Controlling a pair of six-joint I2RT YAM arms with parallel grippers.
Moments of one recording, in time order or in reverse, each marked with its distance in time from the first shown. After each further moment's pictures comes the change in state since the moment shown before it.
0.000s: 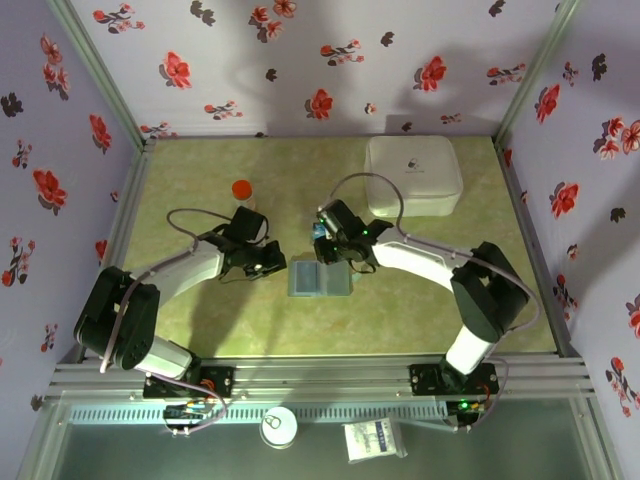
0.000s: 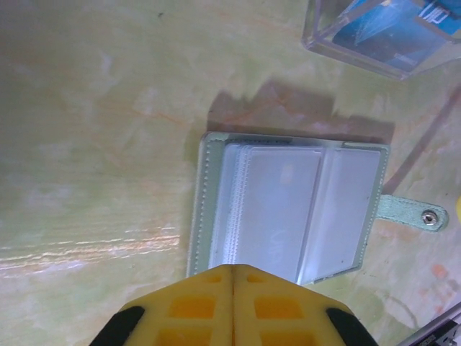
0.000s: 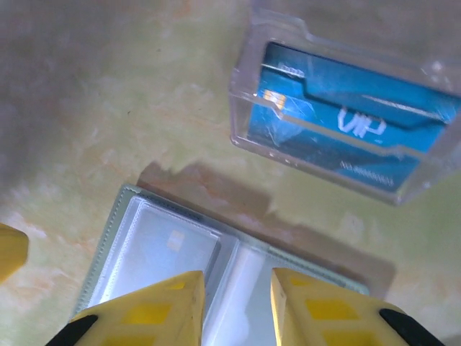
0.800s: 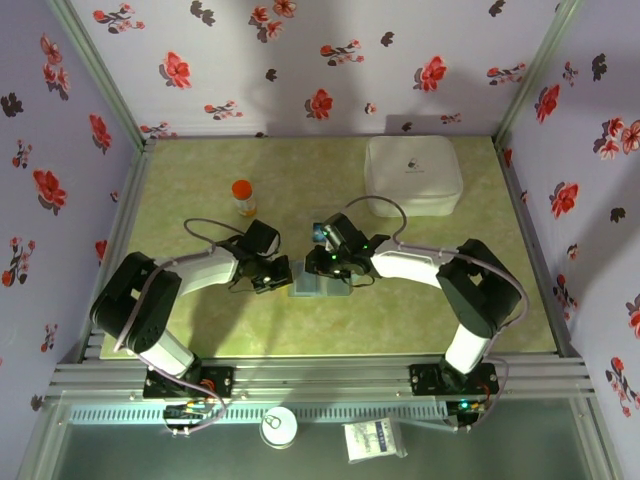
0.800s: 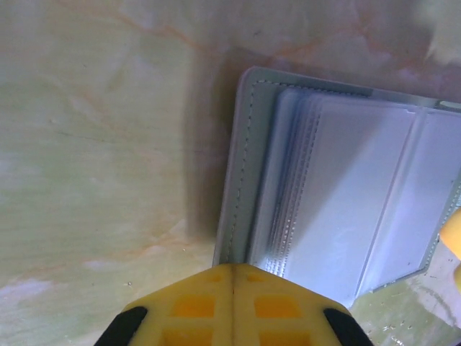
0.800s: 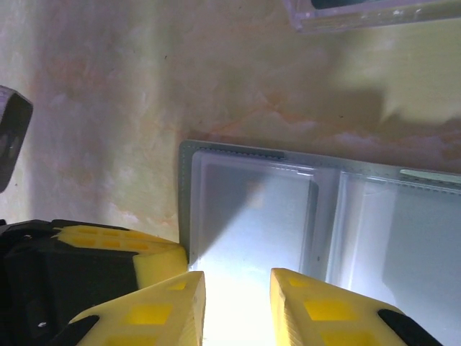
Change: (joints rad) left arm -0.069 0.110 -0.063 0.092 -0.014 -0.033; right arm 0.000 0.059 -0.129 0.234 -0.290 0.381
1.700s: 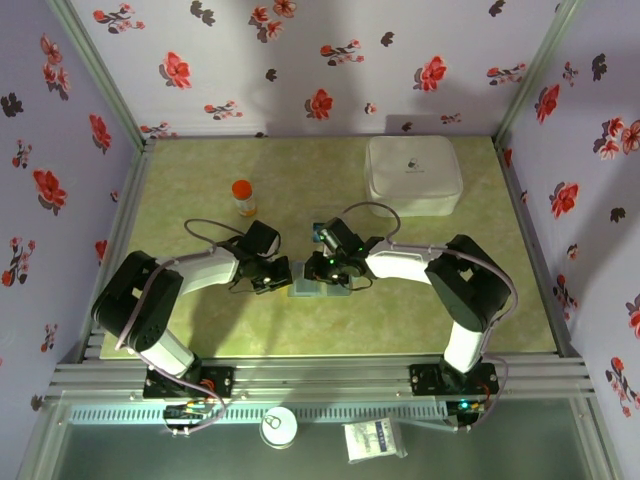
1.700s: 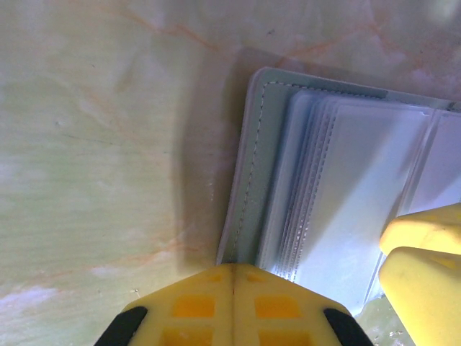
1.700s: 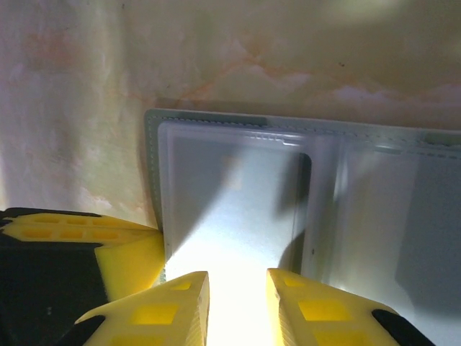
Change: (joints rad) left arm 0.000 0.010 -0.003 0.004 -0.003 0.000; right arm 0.008 0.059 0.000 -0.009 -0.042 0.018
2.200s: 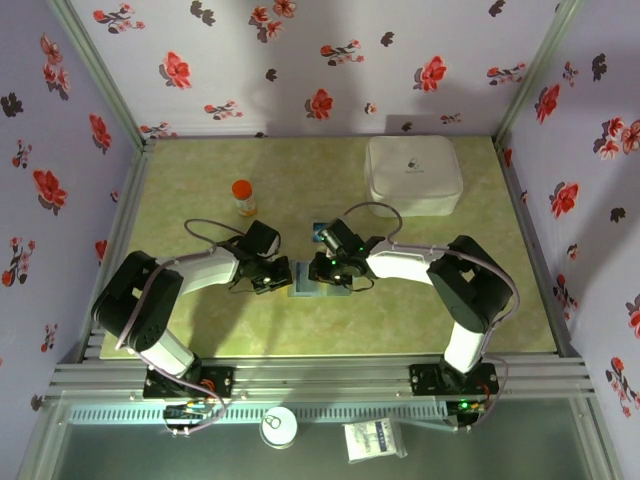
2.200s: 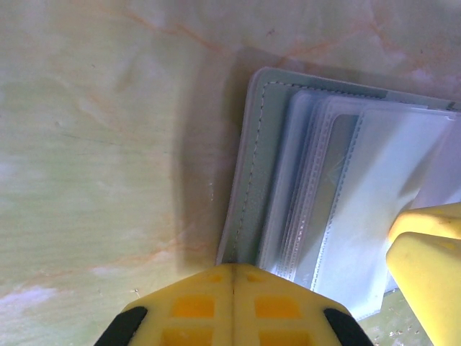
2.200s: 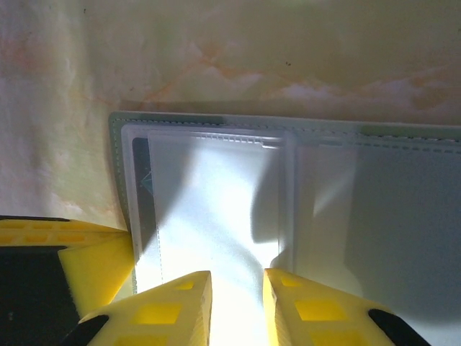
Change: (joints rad) left arm 0.000 0.000 0.000 0.000 0.000 0.000; right arm 0.000 -0.011 -0.002 -0.046 0.048 -0.003
